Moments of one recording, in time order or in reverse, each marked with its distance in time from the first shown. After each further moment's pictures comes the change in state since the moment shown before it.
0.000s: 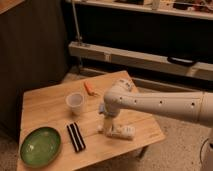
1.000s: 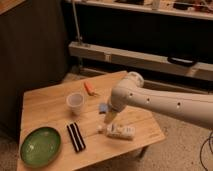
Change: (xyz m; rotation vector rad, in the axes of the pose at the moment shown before) arm -0.015 0.015 -0.081 -0.086 0.088 0.197
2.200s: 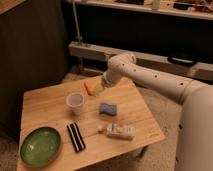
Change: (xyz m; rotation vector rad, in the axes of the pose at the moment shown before) arm 0.088 0.109 0.046 0.095 0.111 0.481
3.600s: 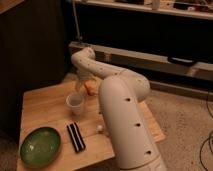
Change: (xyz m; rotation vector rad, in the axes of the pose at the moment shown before) arm 0.109 0.000 0.088 -0.255 -0.229 0.169
